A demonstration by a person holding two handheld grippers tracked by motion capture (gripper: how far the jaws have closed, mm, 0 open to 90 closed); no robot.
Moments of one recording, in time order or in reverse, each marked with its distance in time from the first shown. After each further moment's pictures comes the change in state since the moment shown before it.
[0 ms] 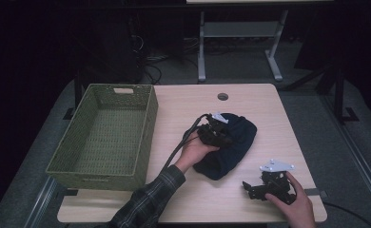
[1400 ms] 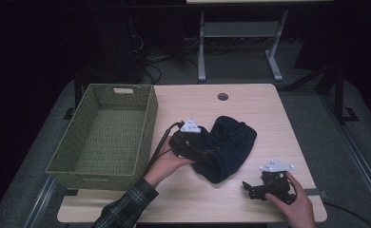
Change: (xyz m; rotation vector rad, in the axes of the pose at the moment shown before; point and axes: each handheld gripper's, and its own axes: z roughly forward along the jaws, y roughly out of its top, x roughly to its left) left arm -0.017 -0.055 -0.094 -0.110 0.117 0.038; right arm 0.000 0.000 0.000 0.004 -0.001 0.003
